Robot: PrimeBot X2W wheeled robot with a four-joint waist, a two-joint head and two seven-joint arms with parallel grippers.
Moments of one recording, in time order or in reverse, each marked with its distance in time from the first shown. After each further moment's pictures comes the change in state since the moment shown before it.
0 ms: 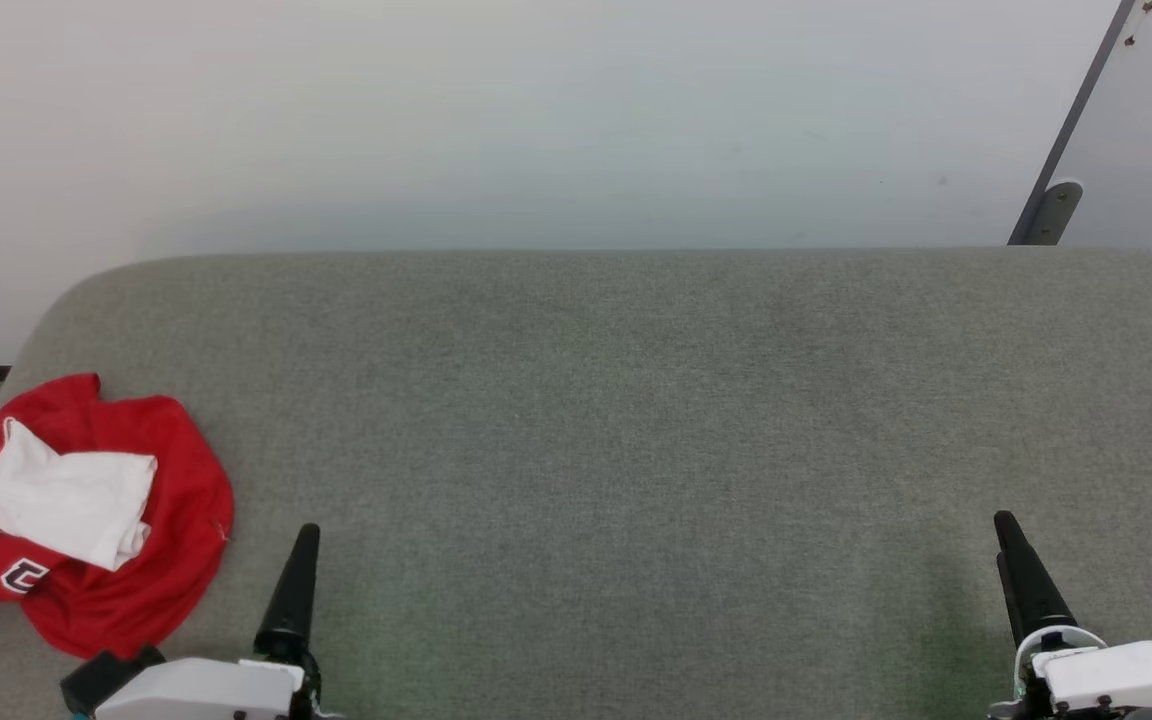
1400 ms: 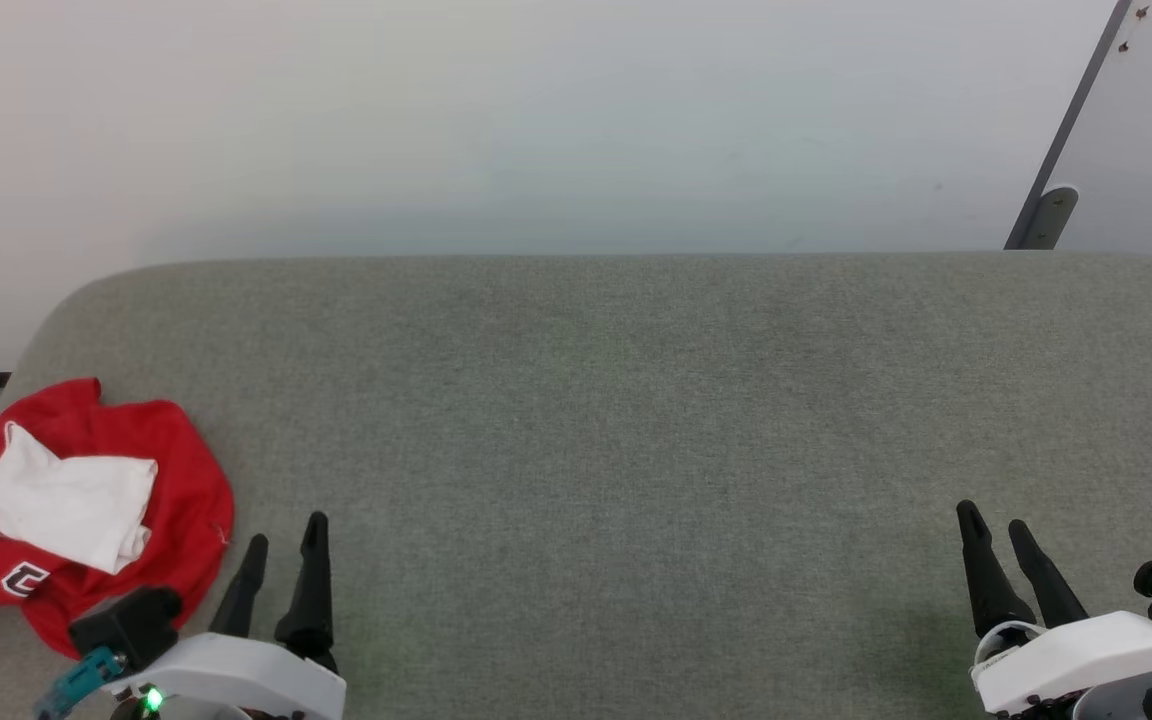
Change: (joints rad) left arm -0.024 0.127 -0.122 -0.007 0.671 0.085 -0.137; right arm -0.018 -0.002 0.004 -0.033 -0.706 0.000 -0.034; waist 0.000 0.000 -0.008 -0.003
